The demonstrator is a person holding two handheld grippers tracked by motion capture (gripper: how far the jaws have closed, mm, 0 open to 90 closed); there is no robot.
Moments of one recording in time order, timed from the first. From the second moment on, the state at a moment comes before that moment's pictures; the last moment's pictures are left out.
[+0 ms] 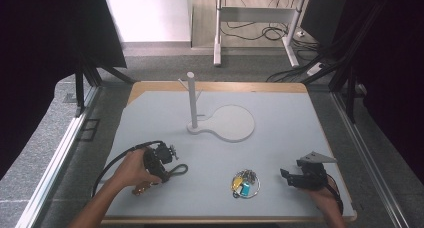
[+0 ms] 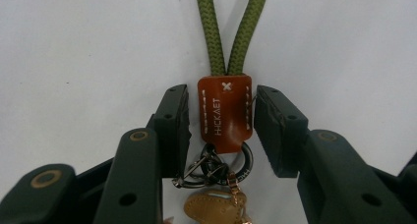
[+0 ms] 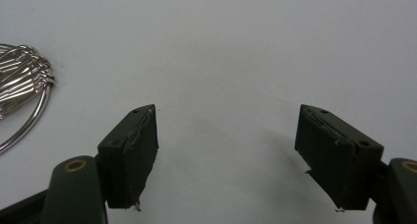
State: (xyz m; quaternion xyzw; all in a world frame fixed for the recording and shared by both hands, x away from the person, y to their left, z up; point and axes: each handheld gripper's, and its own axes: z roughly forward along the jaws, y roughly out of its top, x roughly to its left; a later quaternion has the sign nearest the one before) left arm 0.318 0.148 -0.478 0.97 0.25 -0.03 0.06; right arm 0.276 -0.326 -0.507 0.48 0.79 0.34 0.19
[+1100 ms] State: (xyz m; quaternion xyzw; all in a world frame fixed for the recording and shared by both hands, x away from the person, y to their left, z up) left arm 0.314 0.180 -0.428 0.96 0.26 0.00 0.14; right arm 0.275 -0.328 -0.506 0.48 0.78 0.34 0.20
